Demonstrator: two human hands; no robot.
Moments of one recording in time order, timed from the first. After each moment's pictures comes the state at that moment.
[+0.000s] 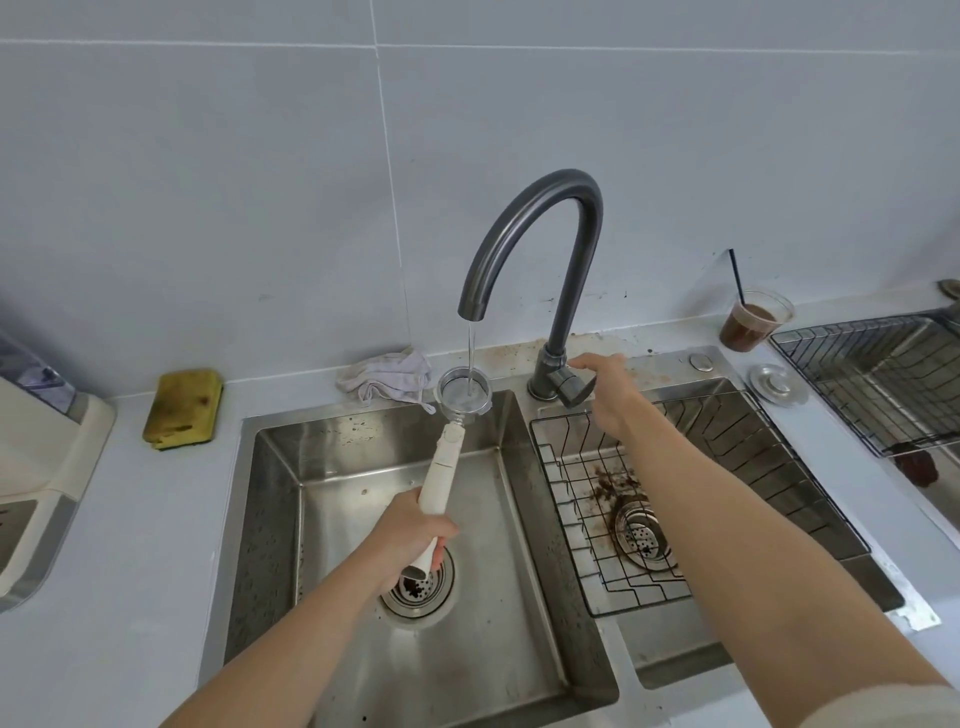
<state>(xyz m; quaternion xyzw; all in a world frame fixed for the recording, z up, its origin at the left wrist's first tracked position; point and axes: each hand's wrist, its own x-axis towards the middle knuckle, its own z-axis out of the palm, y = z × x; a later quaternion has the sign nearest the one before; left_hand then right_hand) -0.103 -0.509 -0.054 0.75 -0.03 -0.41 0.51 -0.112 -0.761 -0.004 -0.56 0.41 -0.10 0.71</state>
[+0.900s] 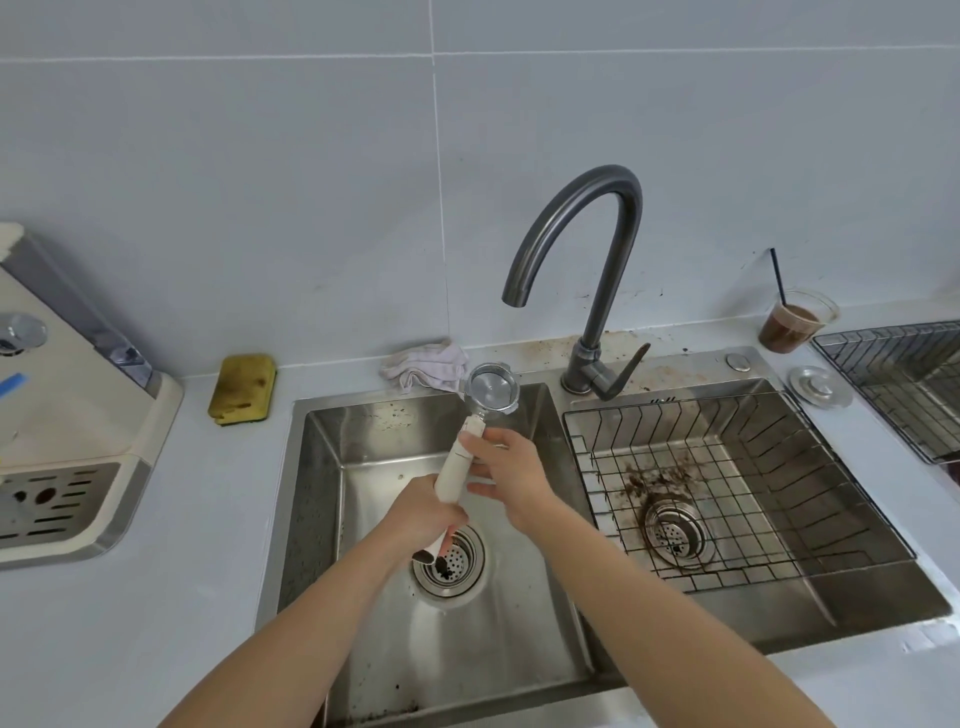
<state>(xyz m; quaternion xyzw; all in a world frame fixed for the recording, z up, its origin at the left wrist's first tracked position) -0.104 -0.485 -0.046 0.83 -0.08 -0.35 0.43 -0.137 -0.600 -0.030 -0.57 0.33 0.02 0.75</state>
